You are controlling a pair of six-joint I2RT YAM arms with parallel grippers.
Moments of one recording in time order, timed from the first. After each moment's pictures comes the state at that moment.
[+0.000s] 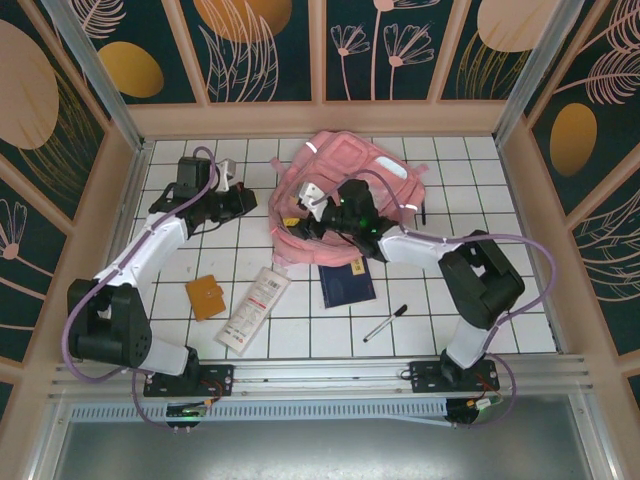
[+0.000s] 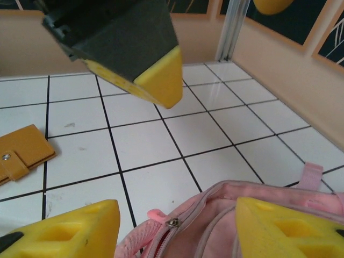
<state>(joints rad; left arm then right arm) -0.18 1.46 1.07 -0.38 0.52 -0.52 0.71 1.75 1.03 0.40 -0.45 -0.30</state>
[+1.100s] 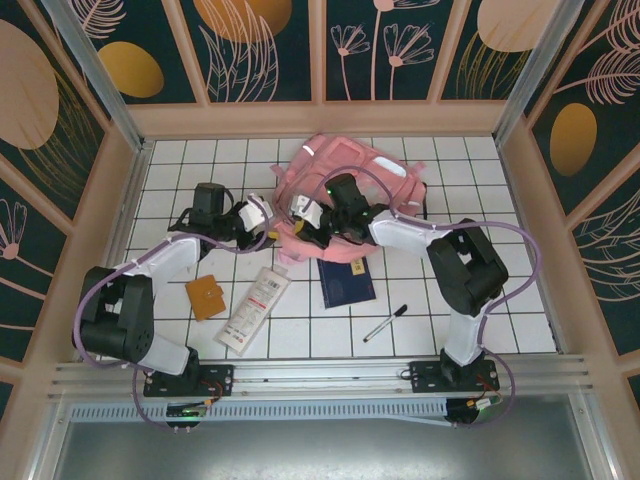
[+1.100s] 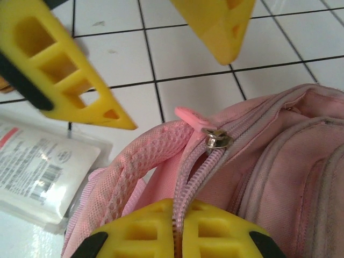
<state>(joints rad) -0.23 1.49 0.81 -0.06 0.64 0.76 0.68 1.85 1.19 -0.06 -0.57 -0.53</state>
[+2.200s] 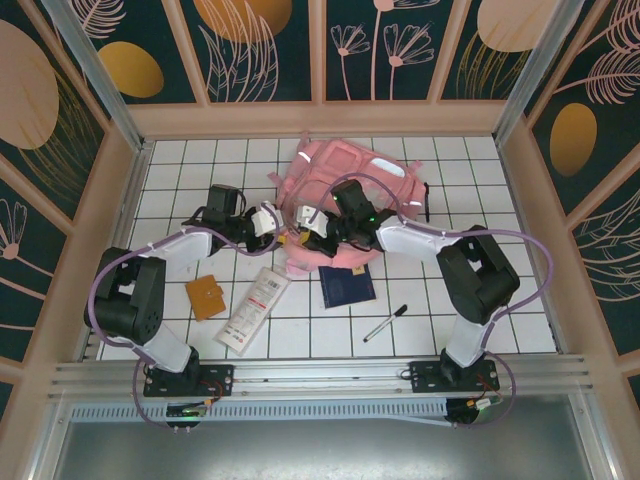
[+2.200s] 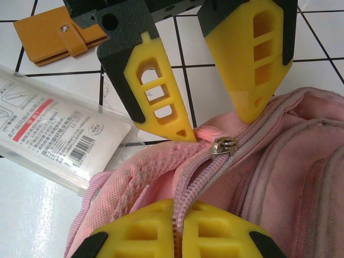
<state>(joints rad) -0.28 1.61 0.86 -0.09 0.70 0.85 0.68 1.77 1.11 -0.10 -0.60 -0.61</state>
